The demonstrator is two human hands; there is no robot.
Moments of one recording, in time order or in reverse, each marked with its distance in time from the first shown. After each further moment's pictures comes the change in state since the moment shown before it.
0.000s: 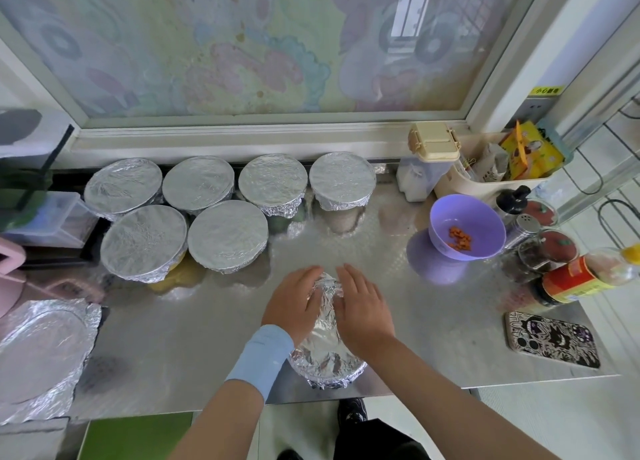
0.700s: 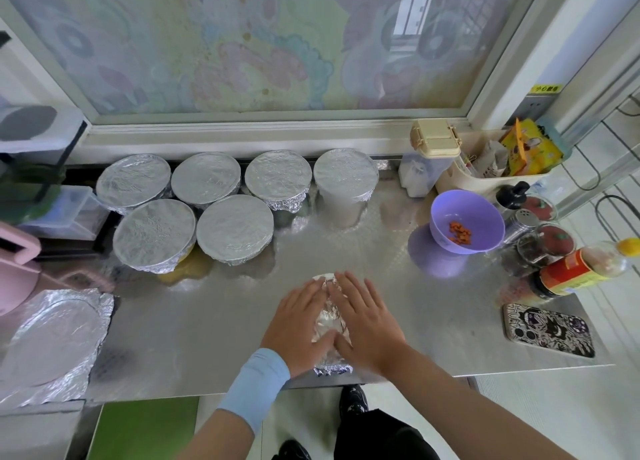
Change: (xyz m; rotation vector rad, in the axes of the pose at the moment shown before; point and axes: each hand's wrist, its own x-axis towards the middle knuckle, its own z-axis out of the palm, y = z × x) left_hand -0.056 0.005 -0.005 0.216 -0.091 0.211; right_hand -0.039 0.008 -0.006 -0.224 -0.071 -0.380
